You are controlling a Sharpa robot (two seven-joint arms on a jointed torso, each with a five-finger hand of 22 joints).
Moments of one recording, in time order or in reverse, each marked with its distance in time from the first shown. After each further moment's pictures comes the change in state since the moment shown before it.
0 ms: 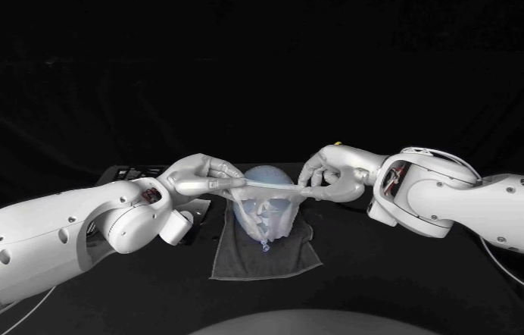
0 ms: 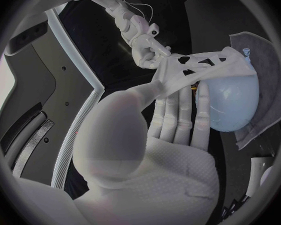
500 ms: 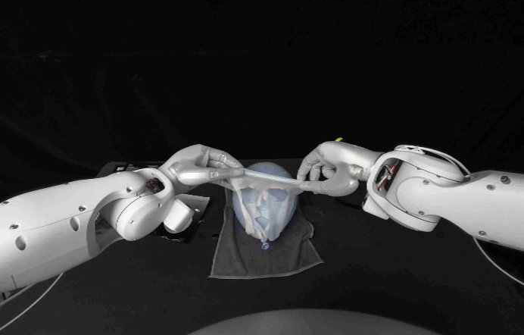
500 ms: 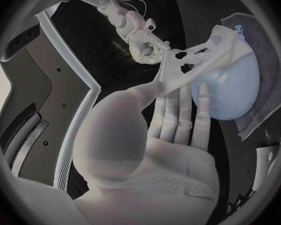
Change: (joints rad) left arm 0.021 0.050 0.008 -0.080 -0.027 -0.027 0.007; left_hand 0.000 0.000 0.000 0.000 0.000 0.005 0.000 0.000 0.000 0.000 0.000 0.000 -0.001 0.000 0.000 0.000 -0.001 -0.001 0.000 0.000 0.003 0.001; right arm -0.008 0.052 0.002 -0.075 -0.048 -0.036 -0.006; right_hand -0.001 -0.001 0.002 -0.002 -0.002 -0.002 0.000 0.003 0.000 0.000 0.000 0.000 0.003 0.000 0.000 -0.004 -0.001 0.000 0.001 -0.001 0.000 0.000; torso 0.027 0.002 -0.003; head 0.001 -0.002
